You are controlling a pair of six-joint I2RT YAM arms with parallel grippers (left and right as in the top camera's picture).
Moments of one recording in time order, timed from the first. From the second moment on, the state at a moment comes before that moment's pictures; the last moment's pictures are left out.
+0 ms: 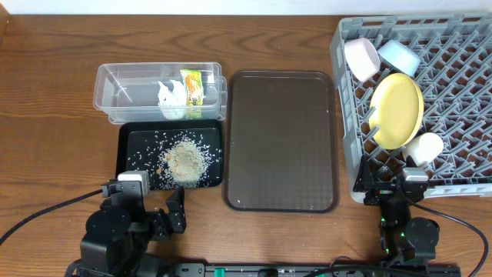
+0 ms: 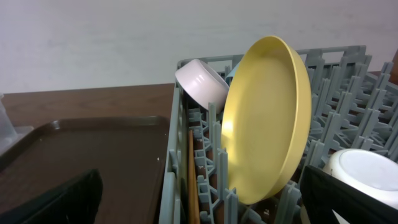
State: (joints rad) left arm -0.25 0.35 0.79 -1.07 -0.03 -0.30; right arm 0.01 0.01 0.01 -0.07 -0.01 0.10
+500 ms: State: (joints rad) left arm -0.25 0.35 0.79 -1.10 -0.04 -0.29; right arm 0.01 0.01 0.01 -0.07 -0.01 0.10
